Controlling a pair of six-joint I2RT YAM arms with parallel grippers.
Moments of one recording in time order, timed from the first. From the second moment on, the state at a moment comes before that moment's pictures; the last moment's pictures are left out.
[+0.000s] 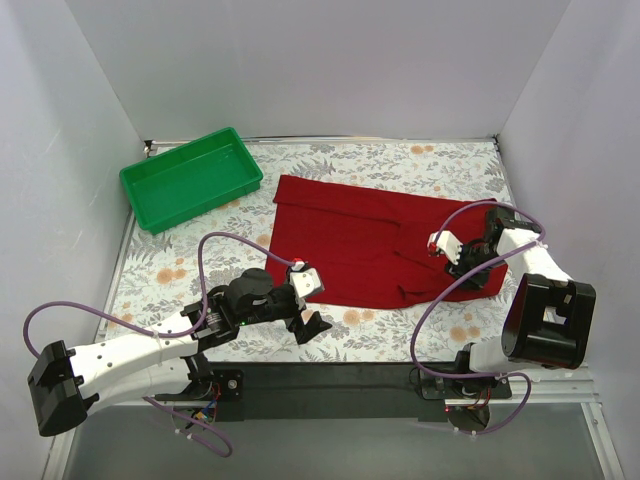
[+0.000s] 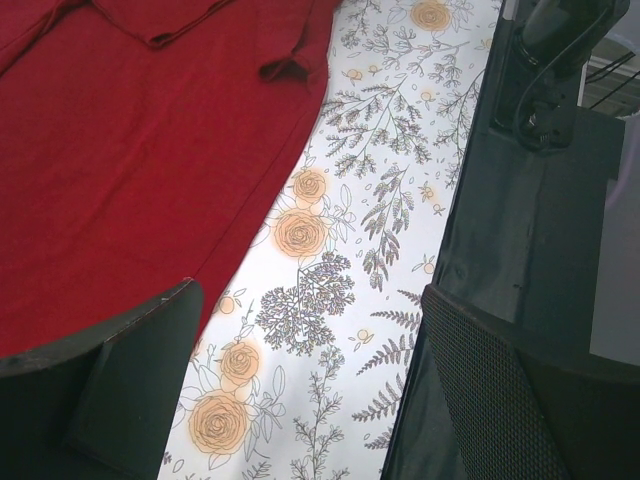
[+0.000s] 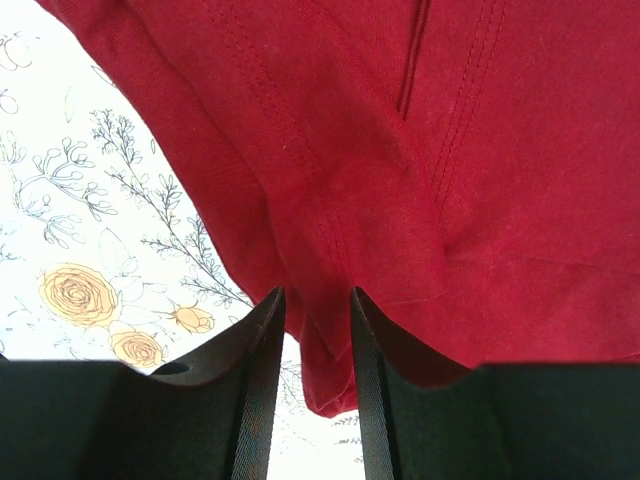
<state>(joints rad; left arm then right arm) -1.04 0.88 0.52 -0.02 0.21 0.04 -0.17 1.43 0.88 -0.94 -0.36 -1.38</state>
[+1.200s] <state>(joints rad) -1.04 0.89 0.52 -0.02 0.23 0.04 -0.15 1.50 0.97 -0.90 -0.34 -1.18</state>
